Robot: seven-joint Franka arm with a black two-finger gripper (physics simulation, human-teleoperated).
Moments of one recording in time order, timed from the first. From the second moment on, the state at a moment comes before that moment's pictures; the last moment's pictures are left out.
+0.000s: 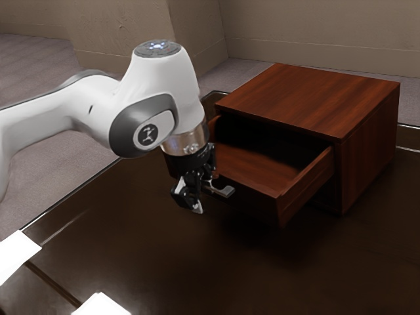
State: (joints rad) arm 0.31 0.00 -0.40 -1.77 0.12 1.87 -1.93
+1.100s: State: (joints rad) arm 0.15 -0.08 -0.23 -1.85 0.10 1.82 -1.88
